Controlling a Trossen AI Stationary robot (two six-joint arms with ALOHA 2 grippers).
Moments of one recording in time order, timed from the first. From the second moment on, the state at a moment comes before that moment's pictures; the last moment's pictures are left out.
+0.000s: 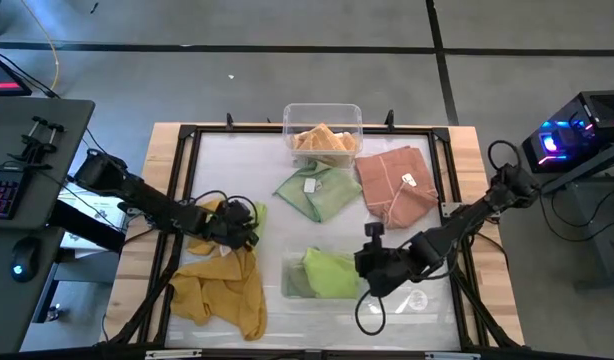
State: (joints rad) left arm -0.32 1.37 0.35 -0.06 -0.58 -0.97; right arm 0.59 1.55 1.18 -0.78 0.51 0.29
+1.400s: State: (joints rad) left arm -0.50 1.10 0.67 0.10 -0.93 0.08; right arm 0.58 1.22 0.95 -1.01 0.27 1.09
